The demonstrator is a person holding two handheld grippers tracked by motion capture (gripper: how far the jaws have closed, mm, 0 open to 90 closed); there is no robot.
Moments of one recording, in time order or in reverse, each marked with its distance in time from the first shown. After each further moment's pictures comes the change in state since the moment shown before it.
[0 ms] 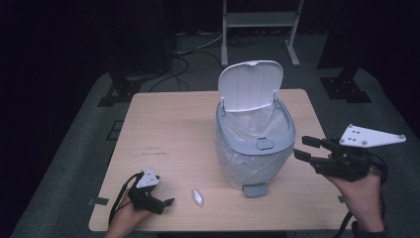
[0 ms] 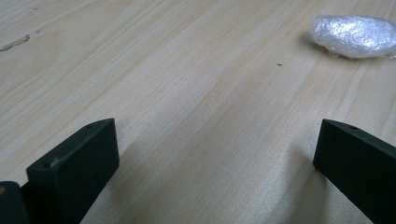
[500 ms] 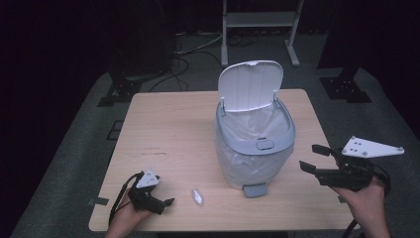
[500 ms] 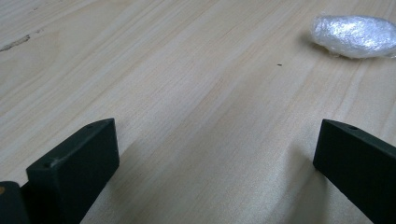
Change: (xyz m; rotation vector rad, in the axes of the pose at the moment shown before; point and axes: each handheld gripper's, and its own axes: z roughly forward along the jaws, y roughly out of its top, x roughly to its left) left arm 0.000 0.000 0.000 0.002 0.000 -0.001; right arm -0.013 -0.039 -0.001 0.058 -0.049 0.042
